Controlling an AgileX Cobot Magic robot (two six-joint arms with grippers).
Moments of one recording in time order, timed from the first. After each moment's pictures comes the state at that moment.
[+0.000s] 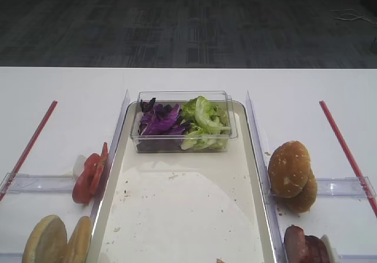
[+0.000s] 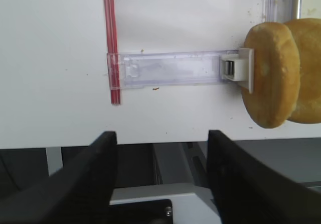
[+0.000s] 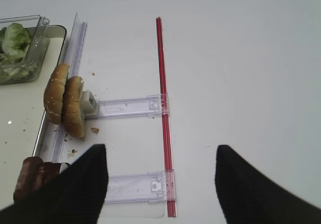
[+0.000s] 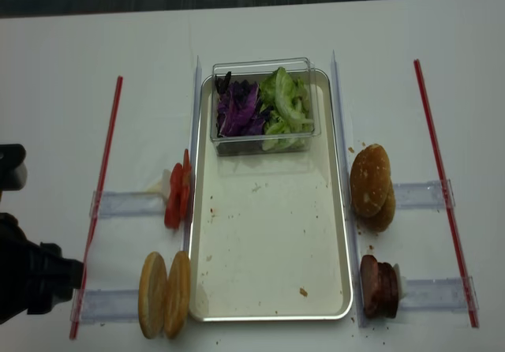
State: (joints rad) left arm -0.01 0.88 -0.68 -0.04 1.24 -0.04; right arm 0.06 -0.02 -0.47 -0.04 1.12 0.14
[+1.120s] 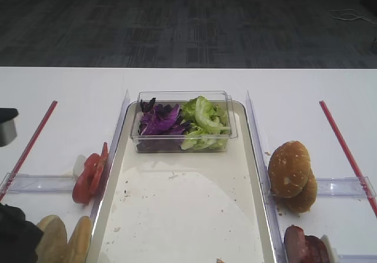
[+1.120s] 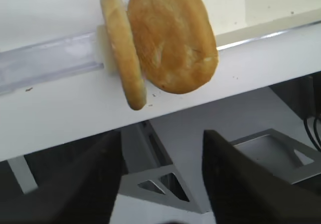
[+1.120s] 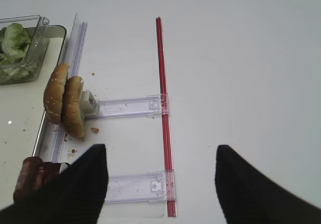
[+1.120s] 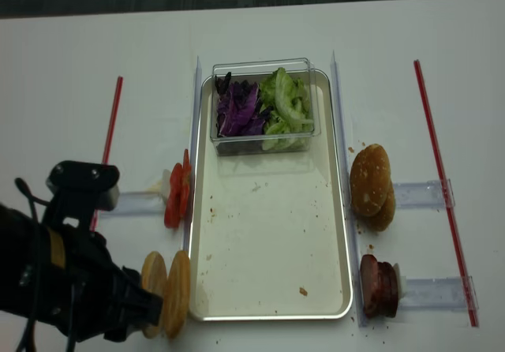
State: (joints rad) left arm -0.54 1.00 -0.69 -0.14 1.14 -0.32; right arm 0.06 -0.02 -0.47 -0.04 1.12 0.14
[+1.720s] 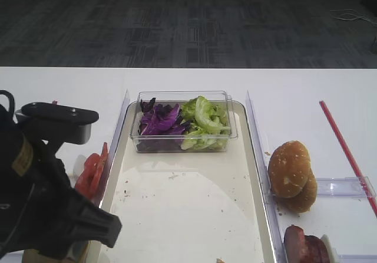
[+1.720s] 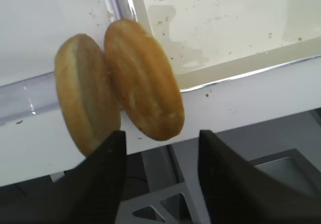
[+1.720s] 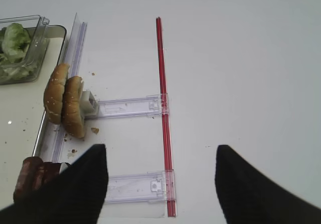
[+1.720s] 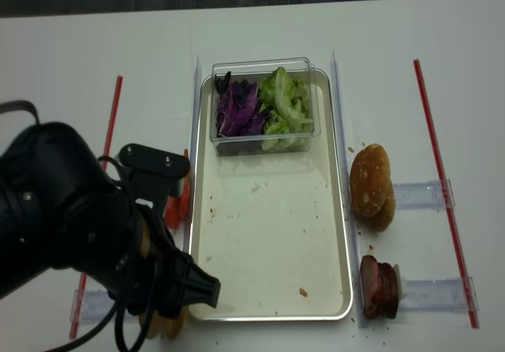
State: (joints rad) left arm -0.81 1.26 -0.82 0.05 1.07 -0.62; right arm 0.06 -0.02 -0.47 -0.04 1.12 0.14
